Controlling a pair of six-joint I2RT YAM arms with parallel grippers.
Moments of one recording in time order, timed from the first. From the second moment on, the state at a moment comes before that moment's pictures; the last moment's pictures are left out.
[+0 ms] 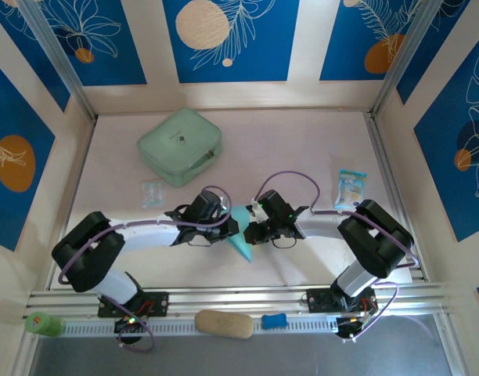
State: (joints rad) left arm -0.82 1.52 0.65 0.06 0.34 -1.05; right arm 0.73 1.58 0.63 -0.07 -0.44 0.50
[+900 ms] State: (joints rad) left arm -0.82 1.59 0.59 0.11 0.33 -1.08; right arm 0.72 1.59 0.63 -0.07 -0.44 0.50
